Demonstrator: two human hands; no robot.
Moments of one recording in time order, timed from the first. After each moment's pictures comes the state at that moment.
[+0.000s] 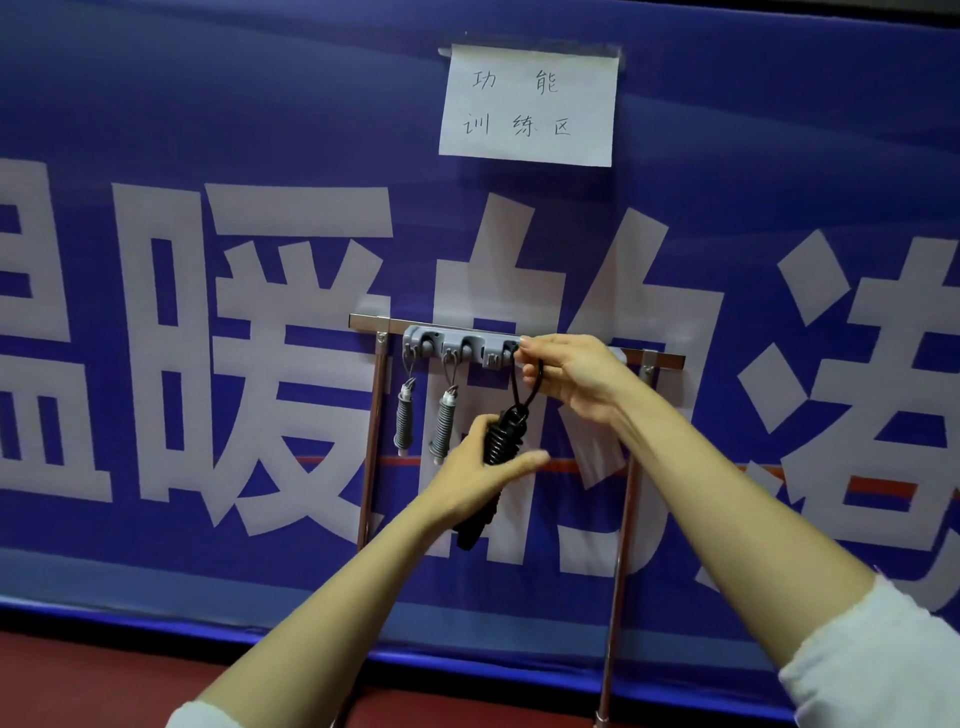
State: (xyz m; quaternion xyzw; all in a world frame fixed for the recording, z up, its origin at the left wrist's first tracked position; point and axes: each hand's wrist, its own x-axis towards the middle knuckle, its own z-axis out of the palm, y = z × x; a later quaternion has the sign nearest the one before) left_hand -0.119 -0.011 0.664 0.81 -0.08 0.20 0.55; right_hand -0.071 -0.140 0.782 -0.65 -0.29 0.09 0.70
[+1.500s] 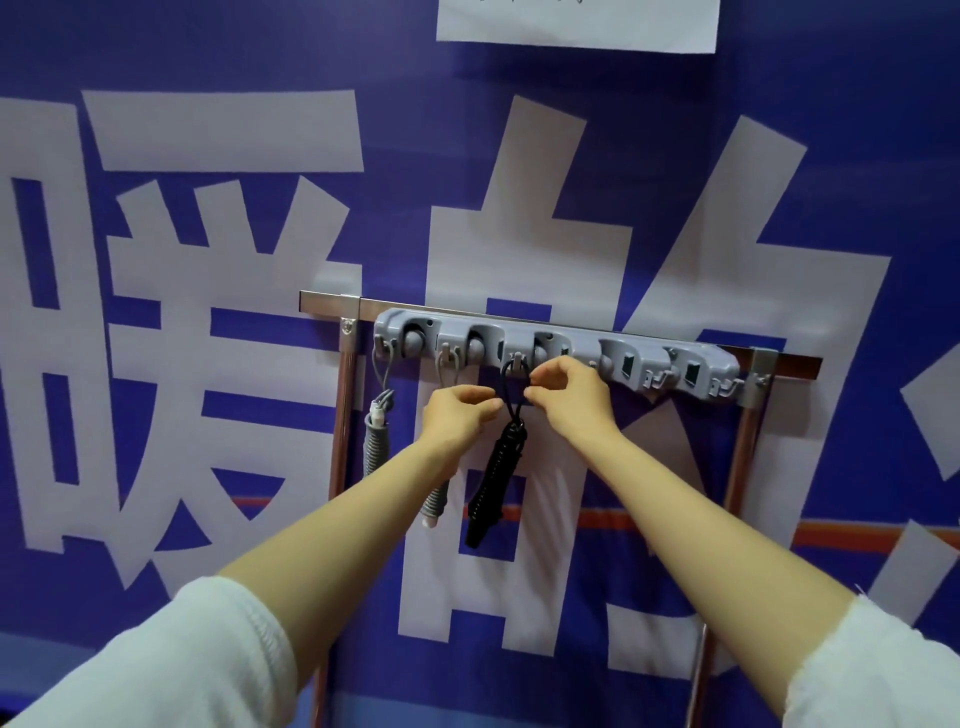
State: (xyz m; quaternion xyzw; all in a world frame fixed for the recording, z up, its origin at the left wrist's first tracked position) left_hand 0.173 0.105 0.653 0.70 0.07 0.28 0.65; right_hand 0.216 -0.027 0.687 -0.80 -0.24 -0.19 0.52
